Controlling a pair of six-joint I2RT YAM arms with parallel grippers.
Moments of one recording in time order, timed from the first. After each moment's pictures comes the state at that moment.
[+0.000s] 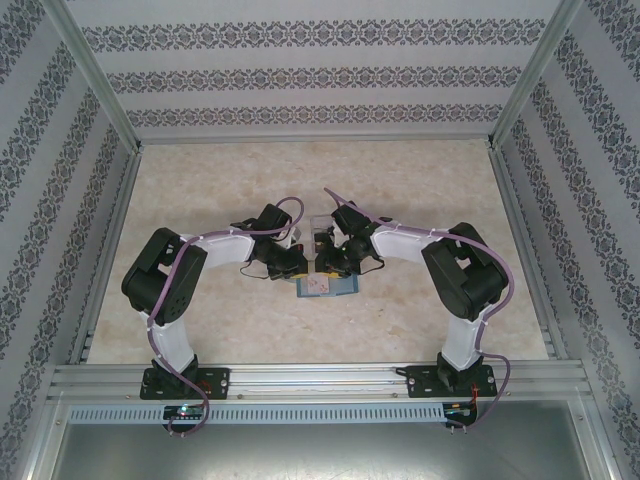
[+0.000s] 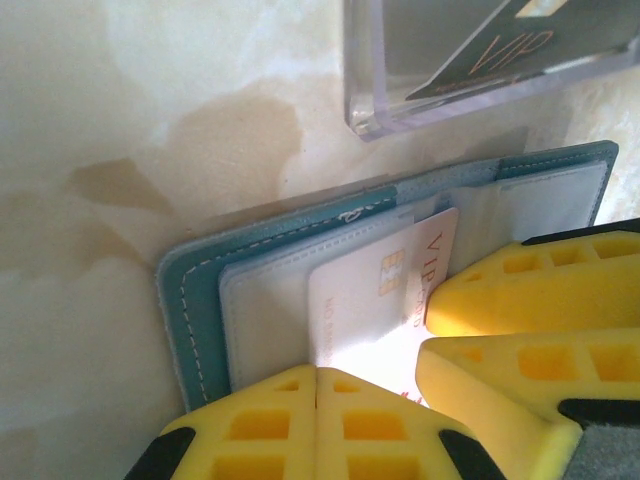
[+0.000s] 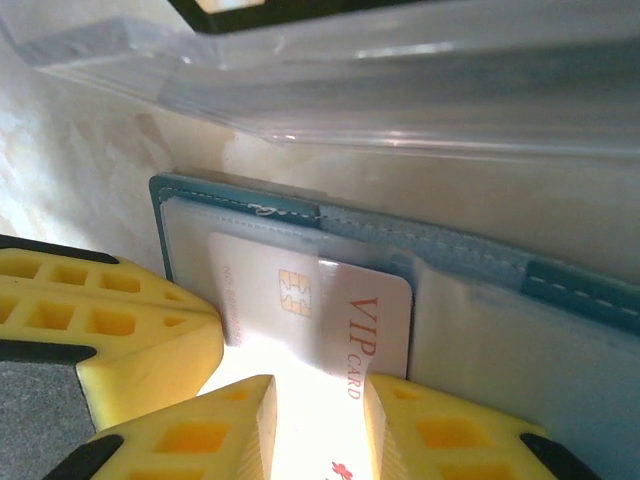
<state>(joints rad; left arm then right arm) -0.49 1.82 1.00 -0.34 0.56 -0.68 0.59 1.86 1.07 -0.42 -0.50 0.70</state>
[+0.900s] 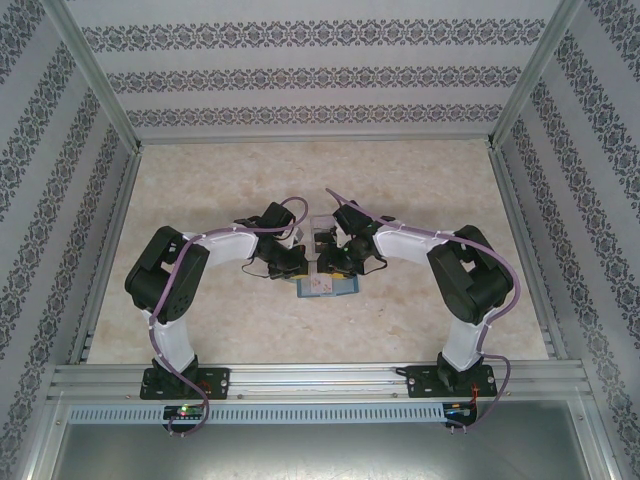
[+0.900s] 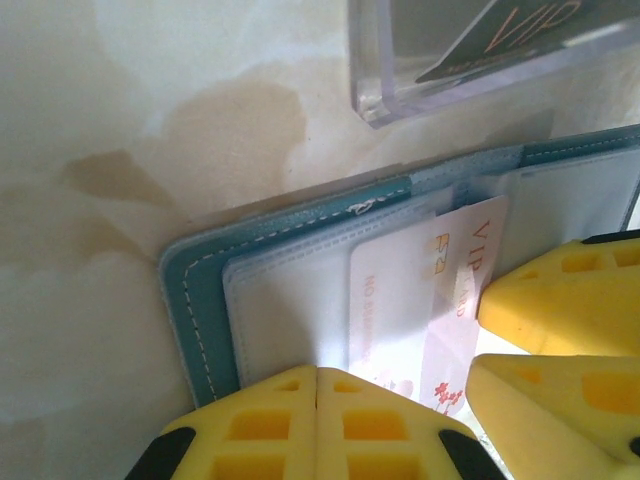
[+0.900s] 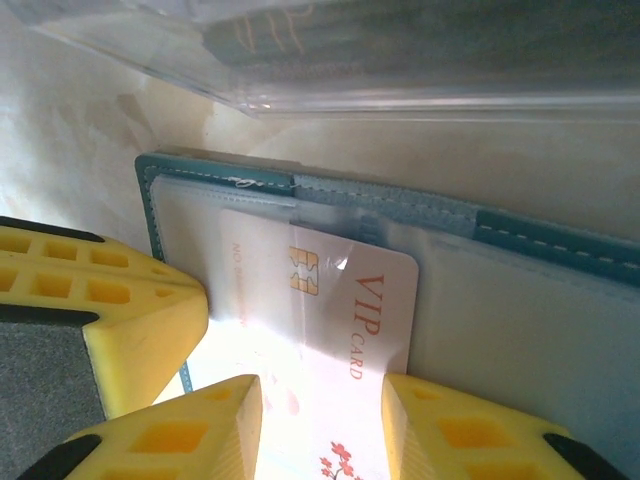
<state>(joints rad) -0.50 1.85 1.05 -0.43 0.52 -0.63 0.59 1.82 1.07 -0.47 -0.46 0.68</state>
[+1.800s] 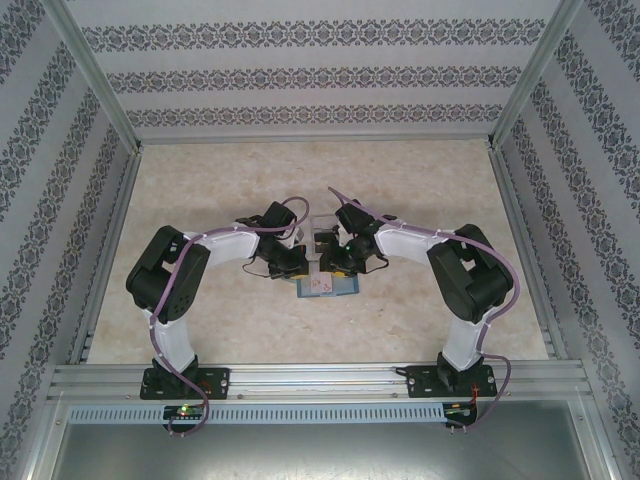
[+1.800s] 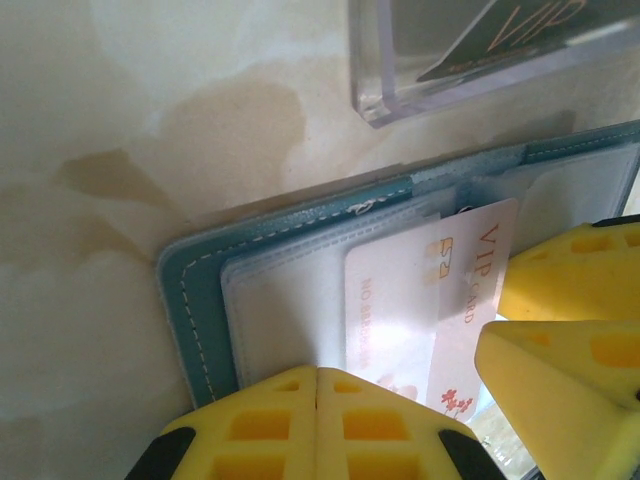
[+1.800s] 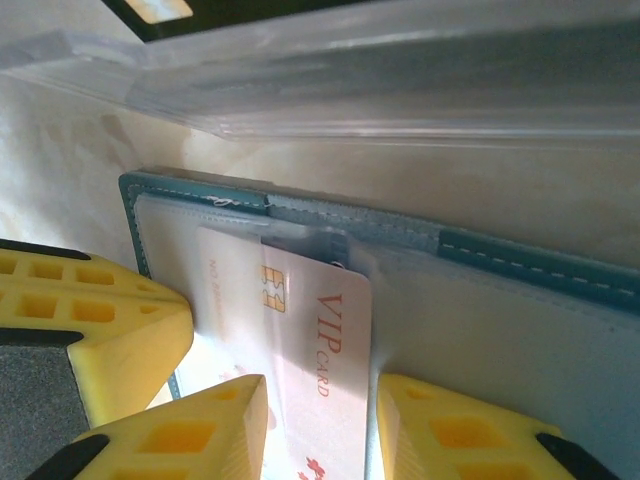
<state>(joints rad) -0.51 1.85 1.07 -0.45 0.51 -0.63 0.58 1.83 1.07 -0.47 -0.47 0.68</state>
